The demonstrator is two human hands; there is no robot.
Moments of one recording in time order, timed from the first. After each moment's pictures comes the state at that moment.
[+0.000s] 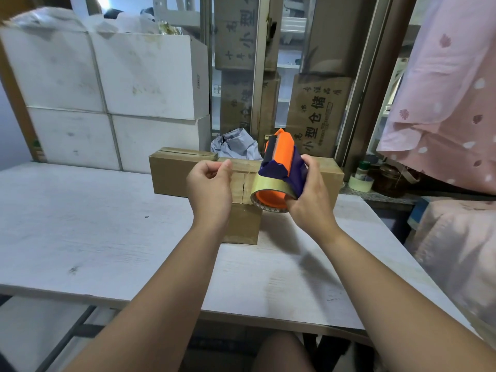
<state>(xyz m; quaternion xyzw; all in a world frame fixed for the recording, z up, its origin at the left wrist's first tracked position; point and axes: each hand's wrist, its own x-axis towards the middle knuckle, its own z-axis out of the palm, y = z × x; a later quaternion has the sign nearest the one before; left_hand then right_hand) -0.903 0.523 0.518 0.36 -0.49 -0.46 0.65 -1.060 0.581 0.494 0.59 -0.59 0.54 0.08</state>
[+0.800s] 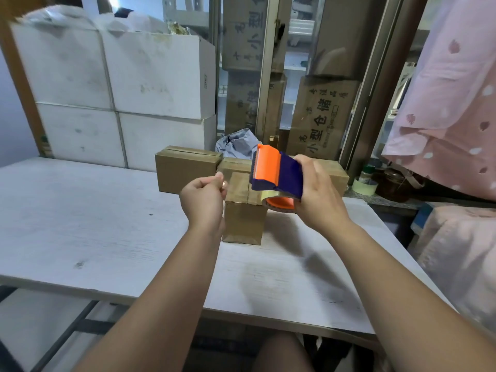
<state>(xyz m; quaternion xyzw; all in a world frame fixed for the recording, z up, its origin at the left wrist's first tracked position) -0.891 0.516 0.507 0.38 -0.35 -0.56 0.65 -1.063 0.586 0.512 0.63 -0.66 0.37 0.15</state>
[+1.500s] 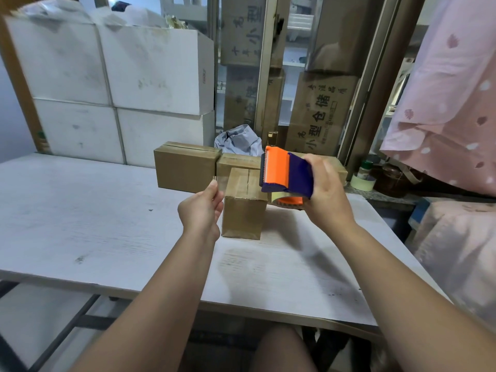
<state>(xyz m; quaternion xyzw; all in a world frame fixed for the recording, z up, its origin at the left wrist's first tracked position) -0.883 0.508 0.480 0.37 -0.27 -0.67 0.59 -1.077 0.589 0.498 0.62 -0.64 0.43 0.17</state>
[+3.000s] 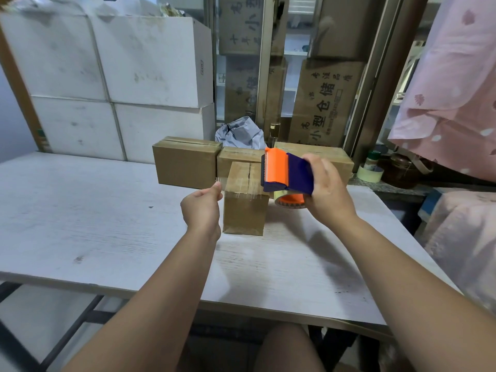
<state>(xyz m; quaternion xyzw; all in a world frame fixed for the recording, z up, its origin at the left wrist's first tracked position) -0.893 0.498 0.469 0.47 -0.36 -0.58 0.56 -1.093 0.574 0.481 0.62 -0.66 0.39 0.16</state>
